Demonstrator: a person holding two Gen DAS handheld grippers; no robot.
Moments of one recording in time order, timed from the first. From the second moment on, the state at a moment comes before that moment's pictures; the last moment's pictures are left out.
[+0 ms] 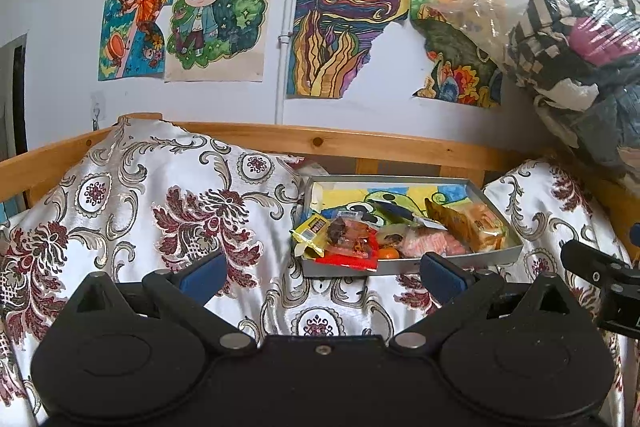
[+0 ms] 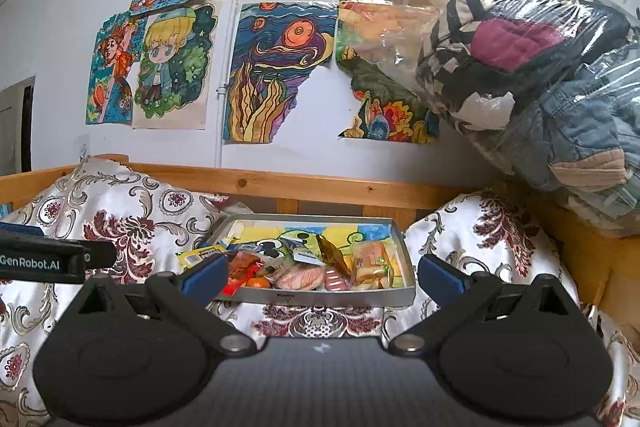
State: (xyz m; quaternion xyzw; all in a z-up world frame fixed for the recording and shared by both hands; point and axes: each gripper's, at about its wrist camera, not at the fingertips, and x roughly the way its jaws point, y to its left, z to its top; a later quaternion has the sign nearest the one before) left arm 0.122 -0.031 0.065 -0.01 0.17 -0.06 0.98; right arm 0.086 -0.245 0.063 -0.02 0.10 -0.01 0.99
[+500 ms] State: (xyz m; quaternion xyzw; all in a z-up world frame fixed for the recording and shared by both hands) left arm 0.101 -0.017 0.045 0.00 0.17 -0.06 0.98; right arm 0.073 -0.244 0.051 0.01 0.13 -0.02 0.99
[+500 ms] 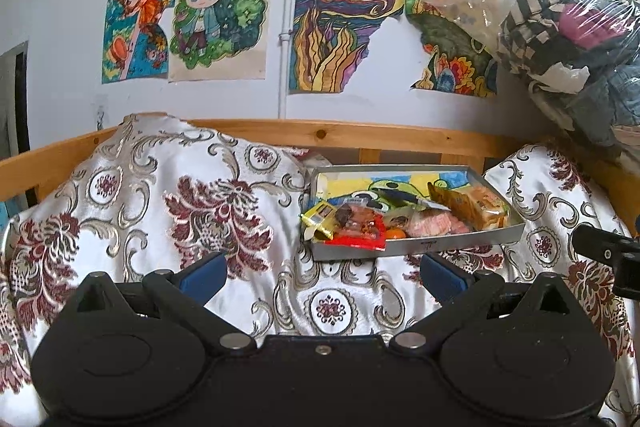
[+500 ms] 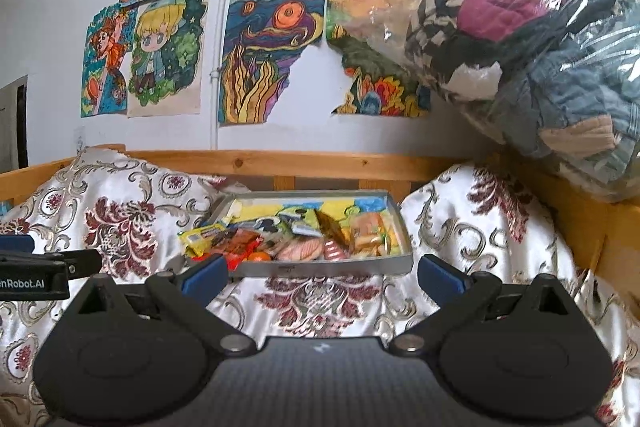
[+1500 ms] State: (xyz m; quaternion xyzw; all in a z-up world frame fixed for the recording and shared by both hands) left arm 0.078 0.004 0.015 -0.04 0.19 -0.08 0.98; right arm 0.054 -0.228 0.020 0.01 0.19 -0.04 0.98
